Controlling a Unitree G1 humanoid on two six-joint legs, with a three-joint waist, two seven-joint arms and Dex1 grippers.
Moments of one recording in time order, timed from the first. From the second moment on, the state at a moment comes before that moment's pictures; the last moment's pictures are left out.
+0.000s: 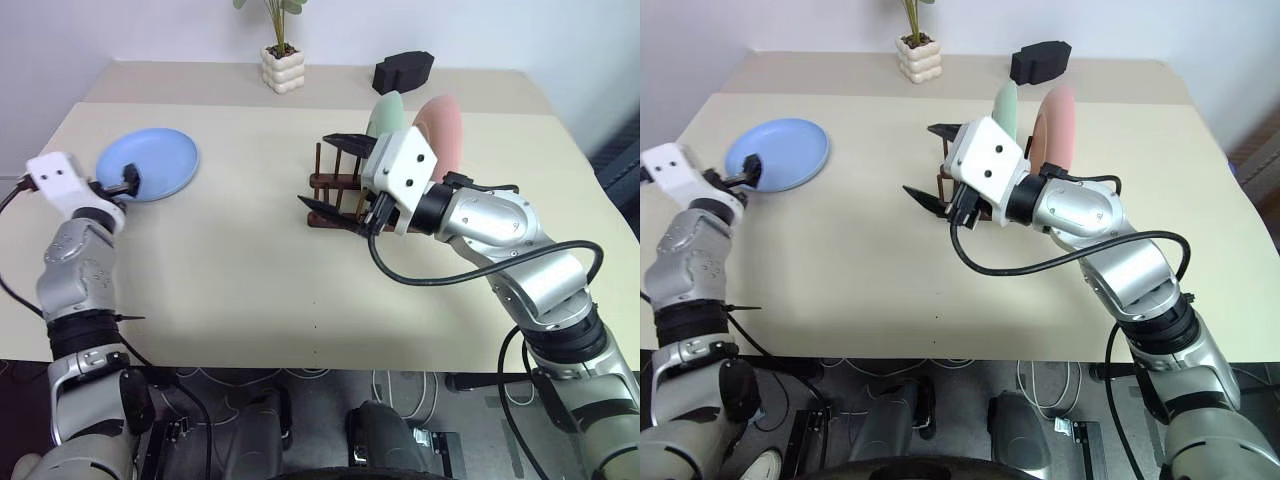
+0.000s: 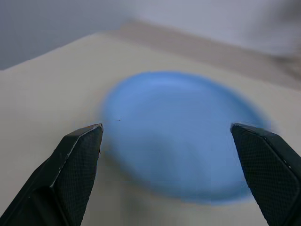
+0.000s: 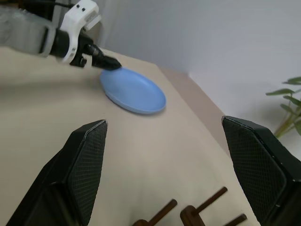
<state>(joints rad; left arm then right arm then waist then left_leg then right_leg) -0.62 0.53 0.53 0.43 -0.38 0.42 -0.04 -0.70 -0.60 0.29 -0.47 0.34 0.46 0.54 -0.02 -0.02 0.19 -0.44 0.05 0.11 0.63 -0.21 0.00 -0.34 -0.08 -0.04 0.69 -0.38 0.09</state>
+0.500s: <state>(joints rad) -0.93 0.55 0.52 0.96 -0.38 0.43 -0.04 -0.63 -0.53 0.30 -0.45 0.24 0.45 0.59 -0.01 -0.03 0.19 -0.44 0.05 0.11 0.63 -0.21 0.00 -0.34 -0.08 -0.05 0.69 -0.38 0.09</state>
